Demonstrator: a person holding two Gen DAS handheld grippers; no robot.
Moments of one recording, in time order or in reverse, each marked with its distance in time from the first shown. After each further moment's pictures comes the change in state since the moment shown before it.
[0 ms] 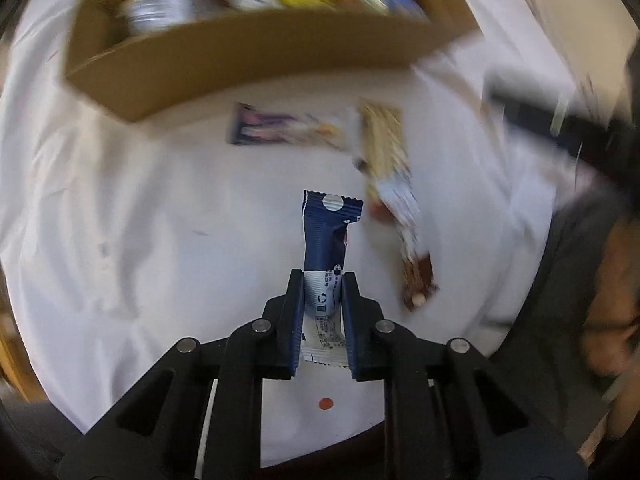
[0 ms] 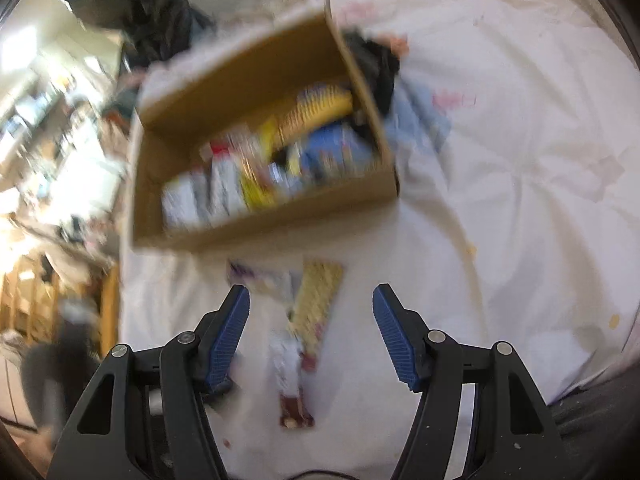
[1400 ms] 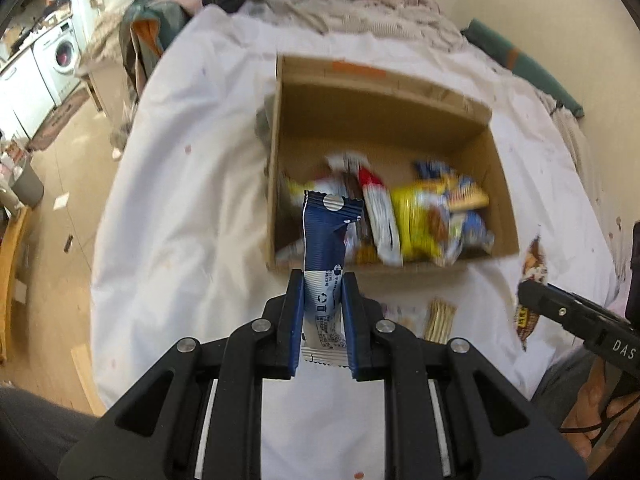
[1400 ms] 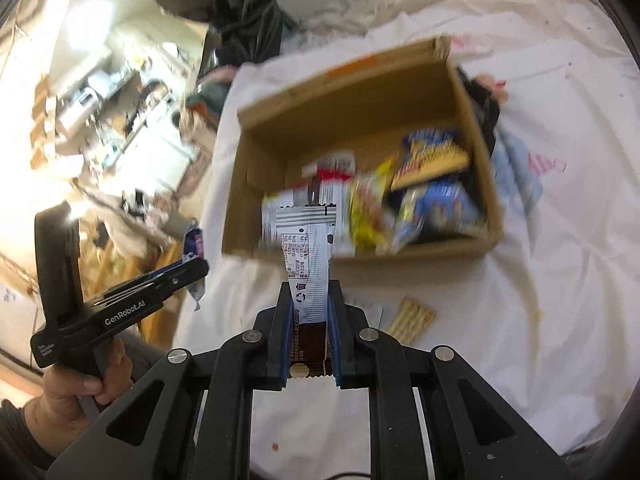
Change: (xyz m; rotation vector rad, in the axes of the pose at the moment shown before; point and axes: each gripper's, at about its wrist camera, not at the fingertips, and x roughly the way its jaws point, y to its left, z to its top) left arm -0.117 0.055 0.045 -0.188 -0.451 0.155; right arm -0.042 0.031 0.027 -0.145 -0.121 0.255
